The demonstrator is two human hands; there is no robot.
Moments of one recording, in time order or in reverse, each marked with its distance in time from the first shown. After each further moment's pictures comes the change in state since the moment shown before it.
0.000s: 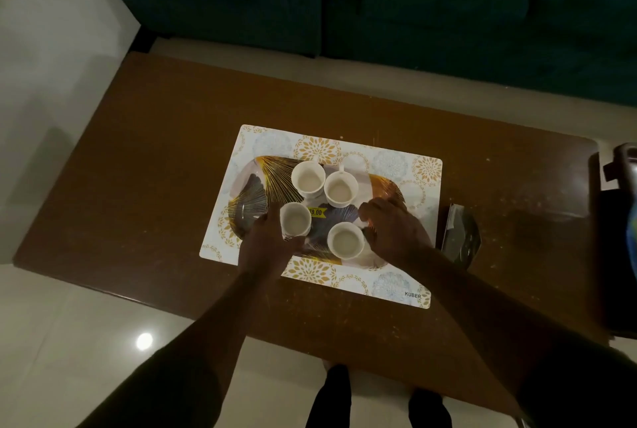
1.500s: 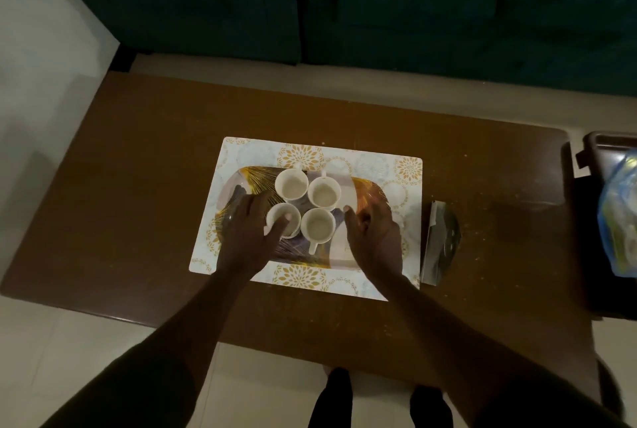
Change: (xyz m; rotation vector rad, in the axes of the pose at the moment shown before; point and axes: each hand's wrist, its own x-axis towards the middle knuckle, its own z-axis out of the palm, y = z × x) left_hand 0.021 0.009 -0.020 0.075 -0.003 0.185; right_hand -0.012 -0.038 0.009 0.505 0.437 0.527
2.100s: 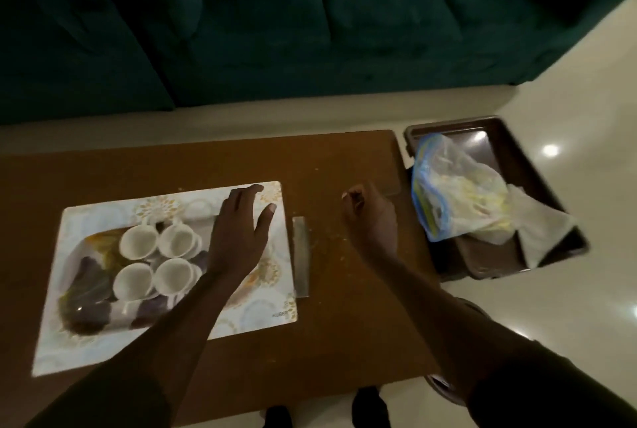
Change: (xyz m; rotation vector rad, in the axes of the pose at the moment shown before) left_hand 0.032 0.215 0.087 -0.106 0.010 0.307; right_hand 0.053 0.099 -0.204 -0.070 0.265 0.092
